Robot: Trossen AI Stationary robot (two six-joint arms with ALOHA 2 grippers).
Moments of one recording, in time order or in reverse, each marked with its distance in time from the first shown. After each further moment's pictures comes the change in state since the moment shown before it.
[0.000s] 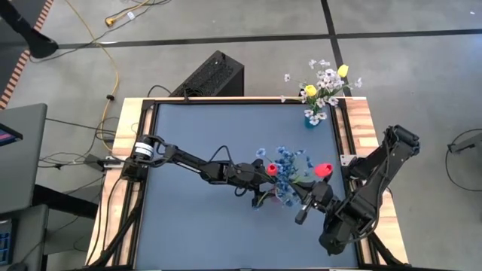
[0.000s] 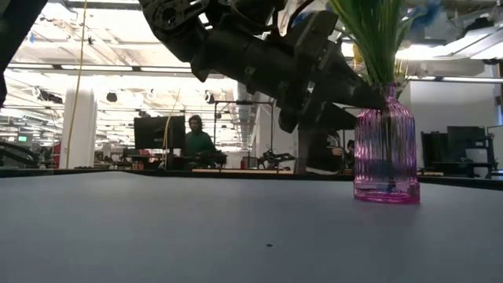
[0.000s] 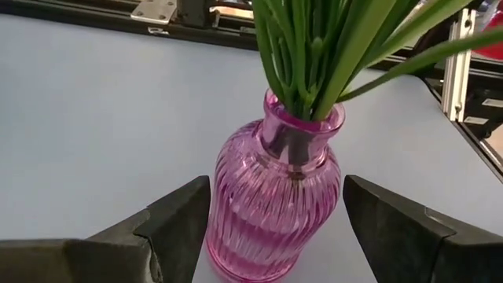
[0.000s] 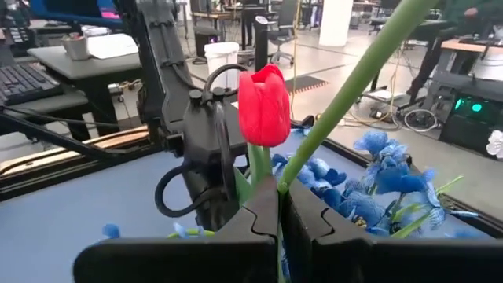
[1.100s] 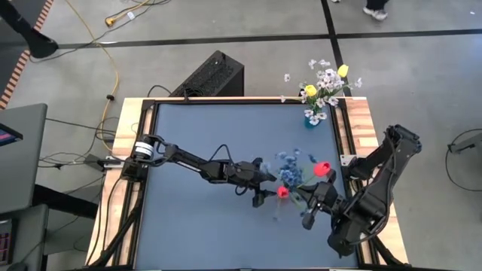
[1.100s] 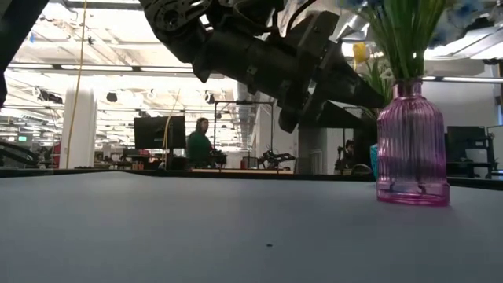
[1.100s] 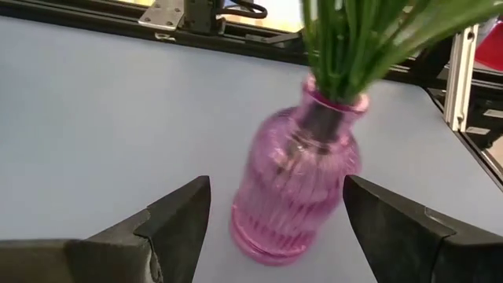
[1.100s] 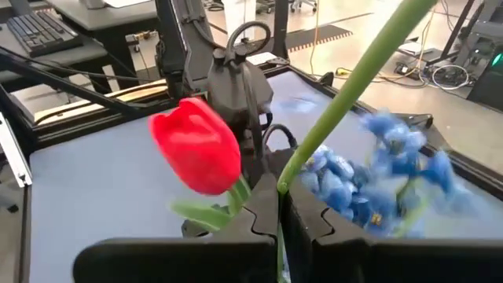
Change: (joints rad) left arm 0.010 0.000 0.000 0.013 -0.003 -0.013; right arm 0.030 -0.006 0.109 -0.129 -0.157 0.011
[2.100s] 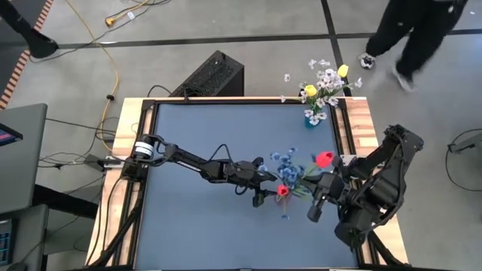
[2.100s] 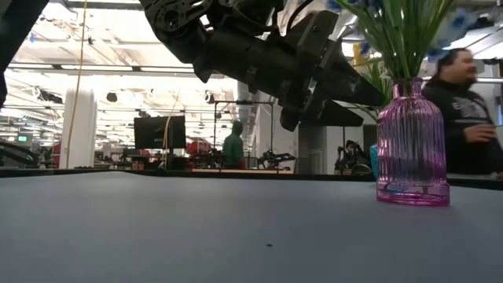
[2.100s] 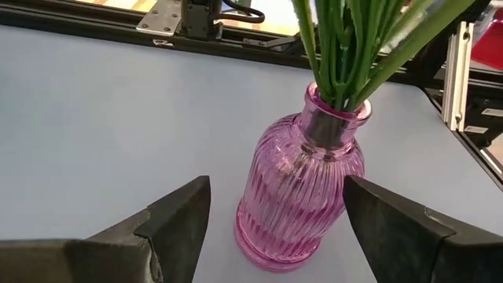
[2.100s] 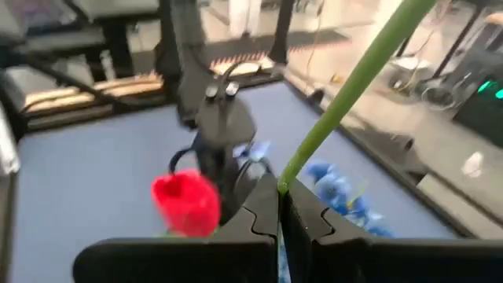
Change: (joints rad) left arm 0.000 0.000 0.000 0.012 0.010 0.019; right arm -0.031 0.003 0.245 -0.214 -0.070 -0.176
